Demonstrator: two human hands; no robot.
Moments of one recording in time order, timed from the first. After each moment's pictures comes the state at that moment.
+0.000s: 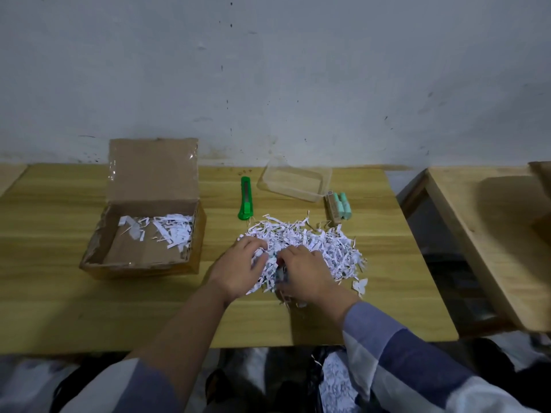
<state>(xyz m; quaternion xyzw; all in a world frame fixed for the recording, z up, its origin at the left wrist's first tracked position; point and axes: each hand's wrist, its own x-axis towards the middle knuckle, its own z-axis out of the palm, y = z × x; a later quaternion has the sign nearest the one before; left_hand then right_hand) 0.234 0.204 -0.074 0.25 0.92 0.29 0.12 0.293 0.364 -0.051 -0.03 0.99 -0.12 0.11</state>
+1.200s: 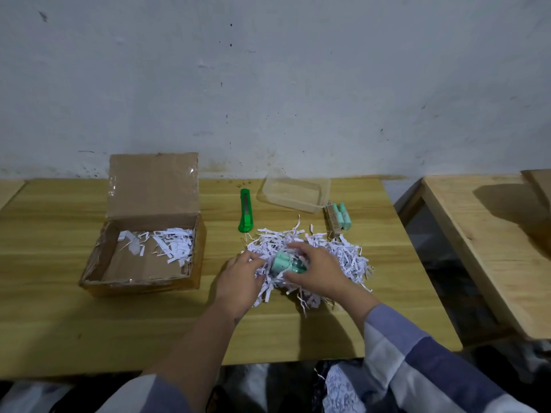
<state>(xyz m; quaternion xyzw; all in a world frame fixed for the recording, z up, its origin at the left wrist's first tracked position) 0.236 0.210 -0.079 0.21 0.95 0.20 0.09 0.285 0.387 -0.034 0.12 0.92 -0.36 0.07</state>
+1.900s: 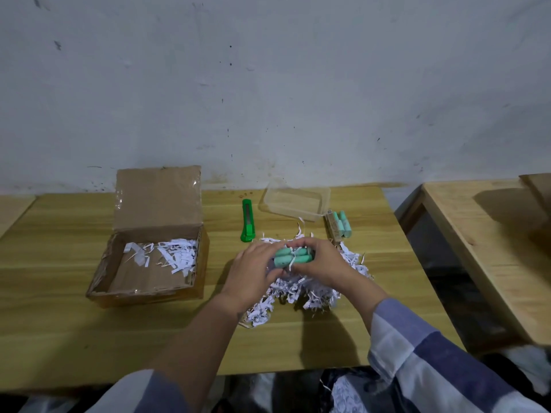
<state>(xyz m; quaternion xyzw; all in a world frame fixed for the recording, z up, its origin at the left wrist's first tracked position) 0.229 0.228 -0.033 0.28 0.92 0.27 0.06 0.271 0.396 -0.008 0.13 0.81 -0.56 0.08</state>
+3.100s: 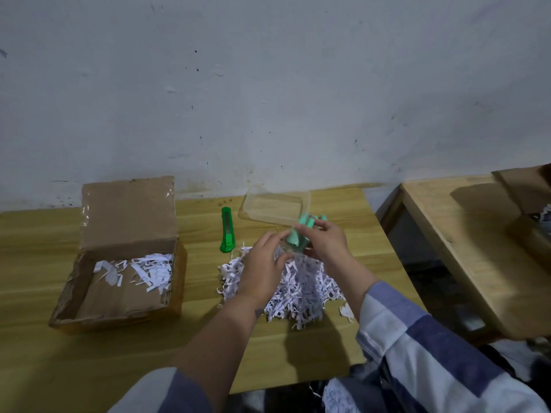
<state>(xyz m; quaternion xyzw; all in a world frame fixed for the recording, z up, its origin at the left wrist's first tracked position) 0.227 0.296 -0.030 0.25 0.86 0.45 0.04 0.239 0.434 0.000 0.37 0.61 -0.70 -0.06</state>
